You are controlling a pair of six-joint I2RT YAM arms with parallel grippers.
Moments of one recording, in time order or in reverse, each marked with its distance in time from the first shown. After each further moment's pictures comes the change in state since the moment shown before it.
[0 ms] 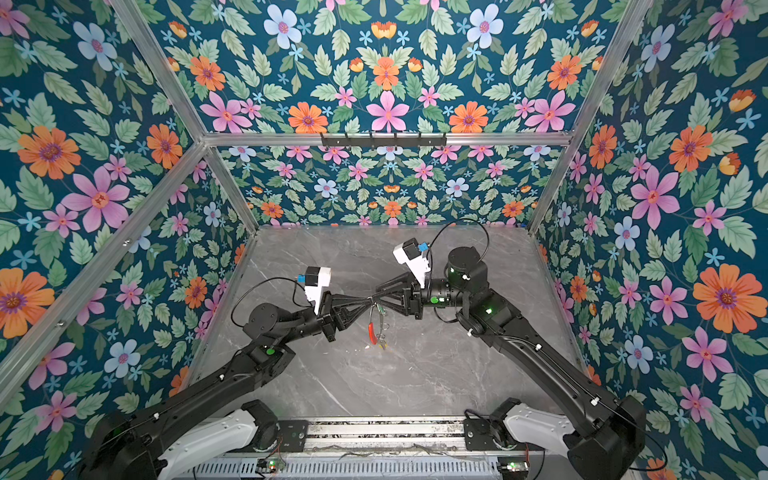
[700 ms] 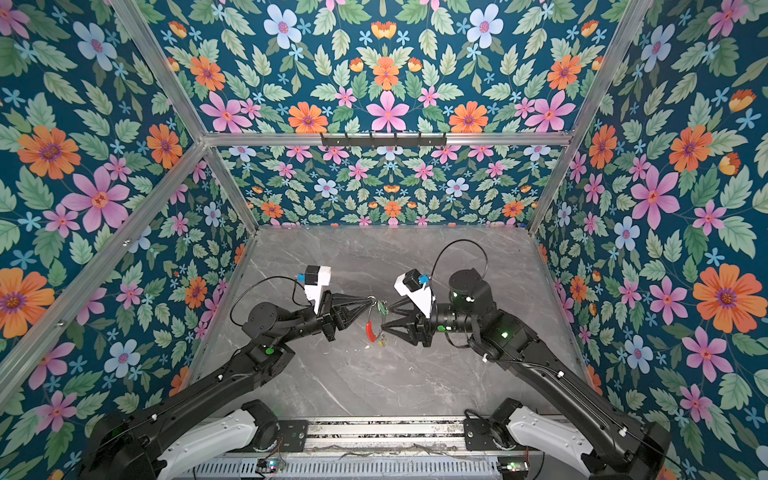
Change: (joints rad) left arm 0.000 -0.008 0.016 -0.022 0.000 -0.003; right arm 0.029 -0.184 -0.085 -0.261 0.210 -0.286
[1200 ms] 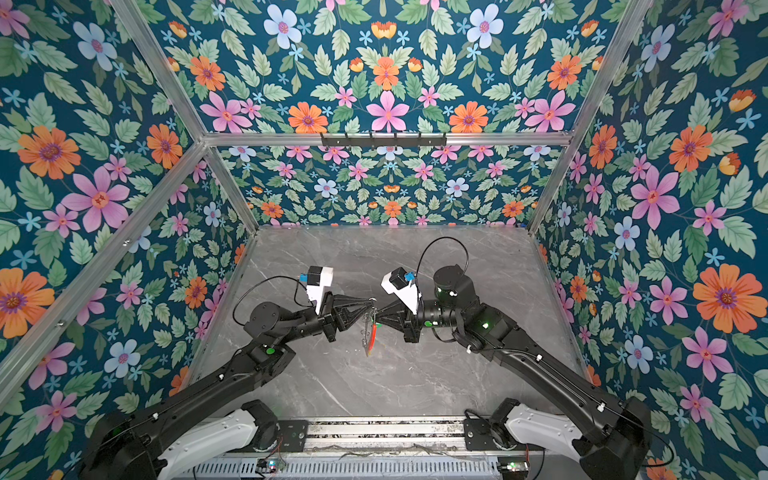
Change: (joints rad) left arm 0.000 0.008 -0.003 -0.006 0.008 -0.008; right arm 0.082 0.122 -0.004 0.088 -0.024 -0.014
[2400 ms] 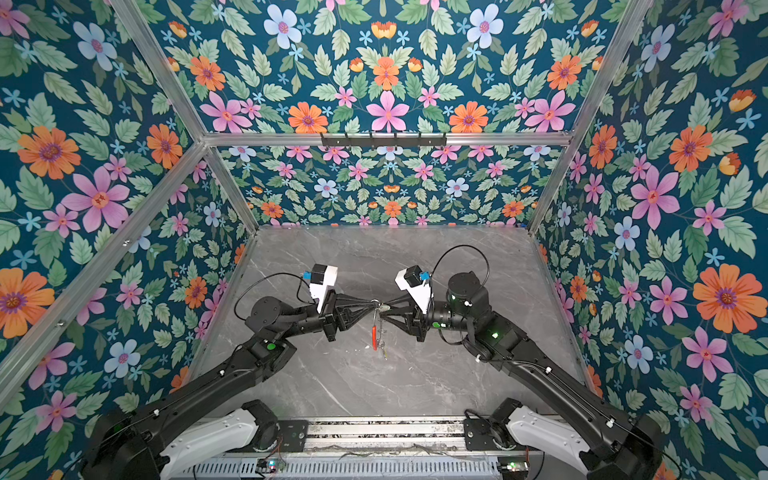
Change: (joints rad) left arm 0.001 0.025 0.044 -0.019 0.087 0.015; right arm -0.042 -0.087 -0.094 0.130 0.060 0.079
